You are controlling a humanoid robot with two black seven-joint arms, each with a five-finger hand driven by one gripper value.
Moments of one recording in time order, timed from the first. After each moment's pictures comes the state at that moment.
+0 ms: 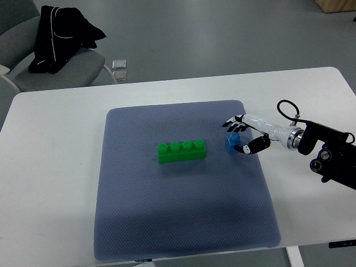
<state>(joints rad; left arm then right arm) -0.03 0.00 -0.15 -0.13 0.07 0.00 0.03 0.71 -0.55 0.33 1.16 -1.29 -0.07 0.14</state>
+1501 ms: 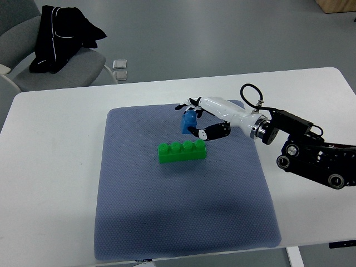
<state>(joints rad) -0.03 0.00 -0.15 -0.13 0.07 0.00 0.03 0.83 -0.41 0.29 1.26 -1.37 -0.20 0.19</state>
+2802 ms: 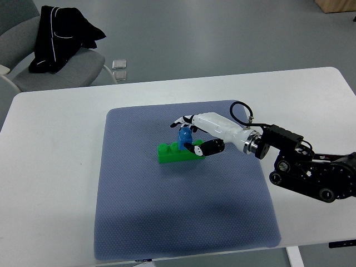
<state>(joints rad) -0.03 0.00 -0.15 -0.13 0.07 0.00 0.03 0.78 -0.38 0.24 1.23 -1.46 -0.25 0.19</state>
